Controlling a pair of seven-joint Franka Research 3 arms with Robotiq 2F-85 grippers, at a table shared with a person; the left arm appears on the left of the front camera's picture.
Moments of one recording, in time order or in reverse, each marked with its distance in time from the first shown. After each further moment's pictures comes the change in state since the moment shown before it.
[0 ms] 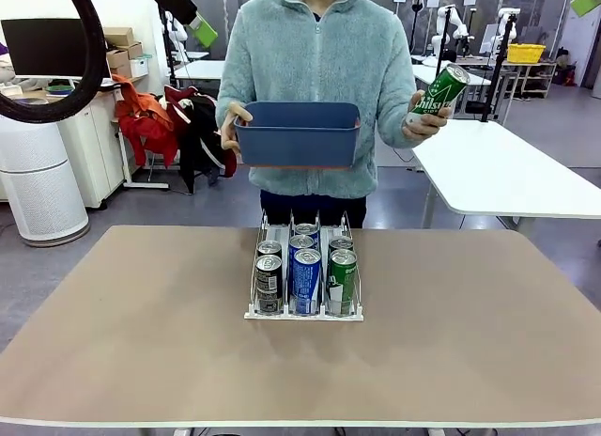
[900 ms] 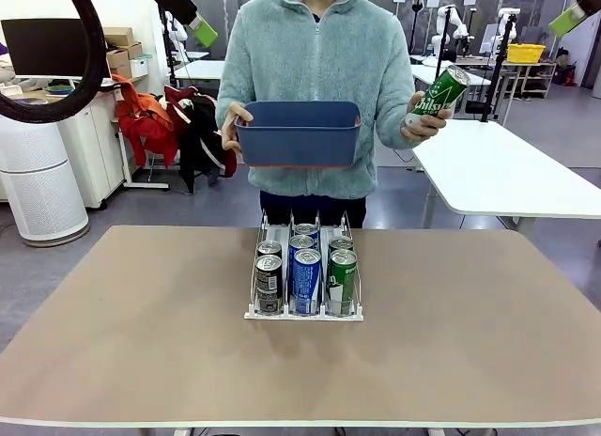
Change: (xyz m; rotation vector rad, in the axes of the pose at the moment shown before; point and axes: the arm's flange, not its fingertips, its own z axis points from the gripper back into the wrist) left arm 0.000 0.000 0.000 0.000 0.000 0.000; right arm 0.005 -0.020 -0.044 0.051 0.076 -0.010
